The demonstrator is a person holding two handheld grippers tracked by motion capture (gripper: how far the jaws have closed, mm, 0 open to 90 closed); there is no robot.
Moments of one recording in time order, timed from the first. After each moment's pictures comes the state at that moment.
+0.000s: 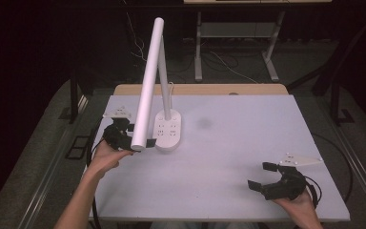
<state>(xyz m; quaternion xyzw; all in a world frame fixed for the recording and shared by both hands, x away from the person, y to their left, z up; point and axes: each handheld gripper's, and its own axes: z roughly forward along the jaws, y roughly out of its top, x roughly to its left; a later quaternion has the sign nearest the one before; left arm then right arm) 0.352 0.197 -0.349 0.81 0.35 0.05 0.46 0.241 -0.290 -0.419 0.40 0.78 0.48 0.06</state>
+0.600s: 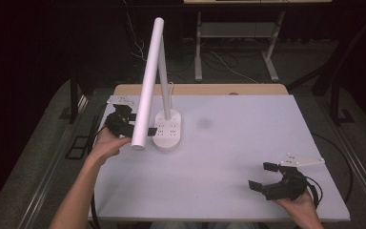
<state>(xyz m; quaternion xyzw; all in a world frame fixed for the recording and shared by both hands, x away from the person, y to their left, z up) 0.383 0.193 -0.335 0.82 0.35 0.06 0.45 0.240 -0.292 -0.419 0.40 0.78 0.48 0.06</state>
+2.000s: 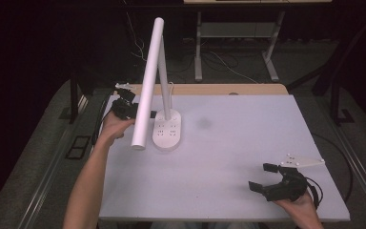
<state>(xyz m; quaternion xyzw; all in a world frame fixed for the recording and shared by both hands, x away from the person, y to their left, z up) 0.455 0.198 -0.356 0.81 0.40 0.07 0.41 0.238 -0.292 -0.420 0.40 0.78 0.48 0.06</state>
